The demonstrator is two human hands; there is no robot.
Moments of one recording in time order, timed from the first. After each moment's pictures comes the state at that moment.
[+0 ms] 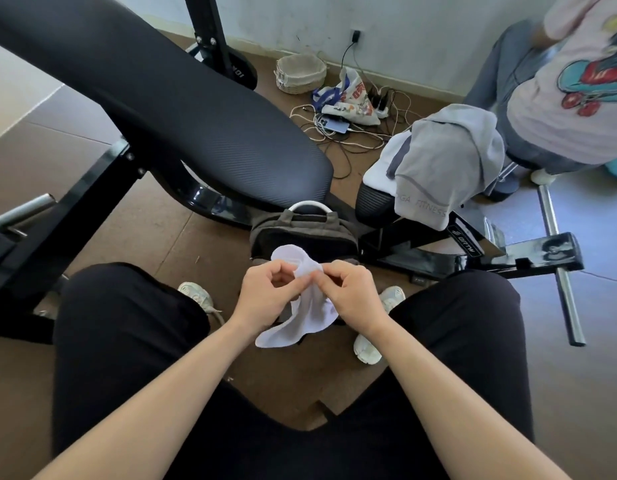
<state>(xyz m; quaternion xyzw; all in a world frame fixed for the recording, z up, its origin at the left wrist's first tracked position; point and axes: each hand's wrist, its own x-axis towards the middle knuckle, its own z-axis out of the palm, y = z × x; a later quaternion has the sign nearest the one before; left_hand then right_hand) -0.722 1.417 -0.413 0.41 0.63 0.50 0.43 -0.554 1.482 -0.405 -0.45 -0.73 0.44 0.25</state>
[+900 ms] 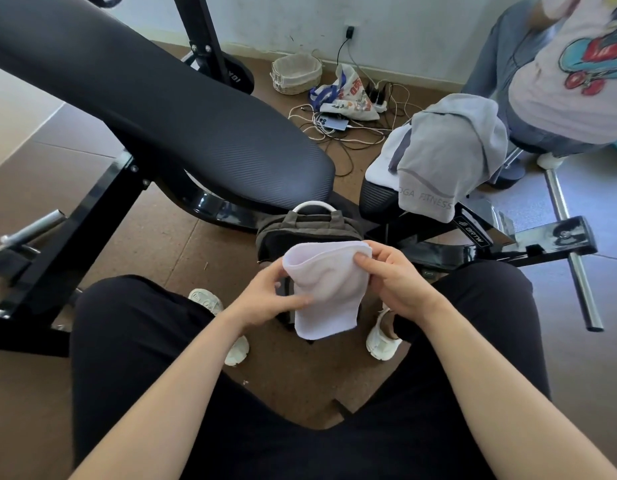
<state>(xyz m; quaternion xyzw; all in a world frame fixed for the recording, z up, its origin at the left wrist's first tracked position) -0.762 1.424 -0.421 0.52 0.57 0.35 0.54 -0.516 1.516 -0.394 -0.36 -0.48 0.75 0.26</state>
